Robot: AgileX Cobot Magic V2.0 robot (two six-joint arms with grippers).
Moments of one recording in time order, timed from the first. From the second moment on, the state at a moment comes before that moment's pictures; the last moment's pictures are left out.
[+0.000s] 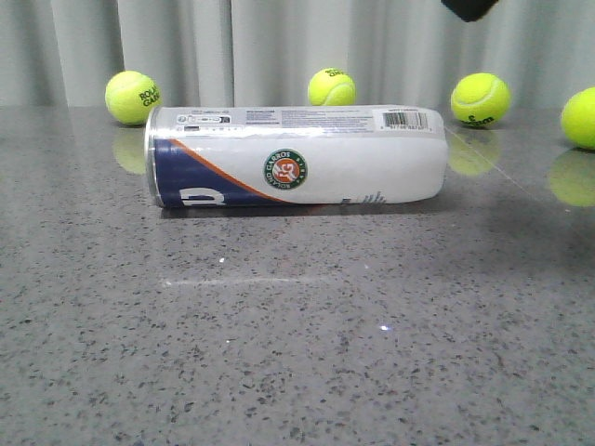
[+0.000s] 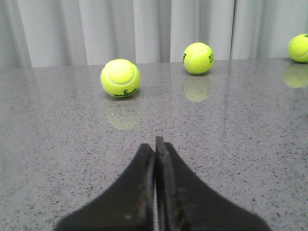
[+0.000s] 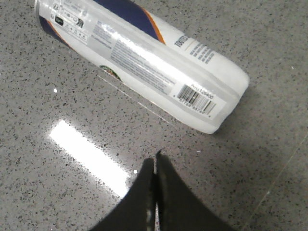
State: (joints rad) left arm -0.05 -0.01 0.00 0.00 0.12 0.06; right arm 0.55 1.26 -1.23 0.13 0.97 -0.08
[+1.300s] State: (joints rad) left arm -0.05 0.25 -0.42 0.07 0.34 0.06; right arm 0.55 0.20 -0.51 0.10 0.68 -0.09
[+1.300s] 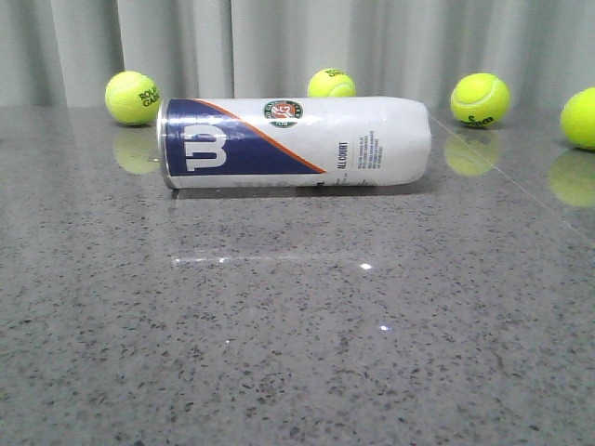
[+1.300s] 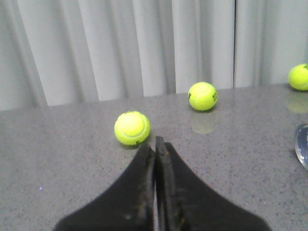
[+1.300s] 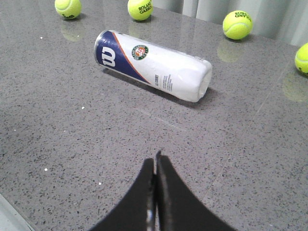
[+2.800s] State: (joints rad) left arm -0.07 1.48 -0.98 -1.24 0.94 0.65; right arm 0.55 0.20 -0.51 0.10 0.68 -0.09
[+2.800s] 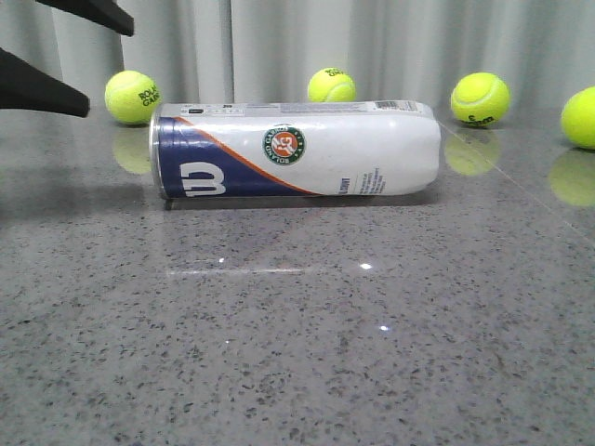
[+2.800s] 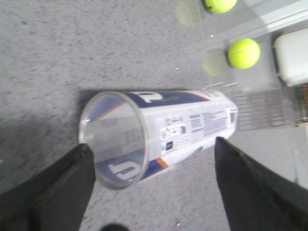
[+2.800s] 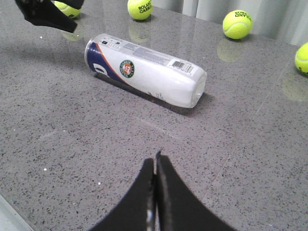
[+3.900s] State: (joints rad) left arm -0.23 1.77 -1.15 -1.56 1.16 0.79; right arm 0.55 0.20 -0.51 0.10 0.68 -0.09
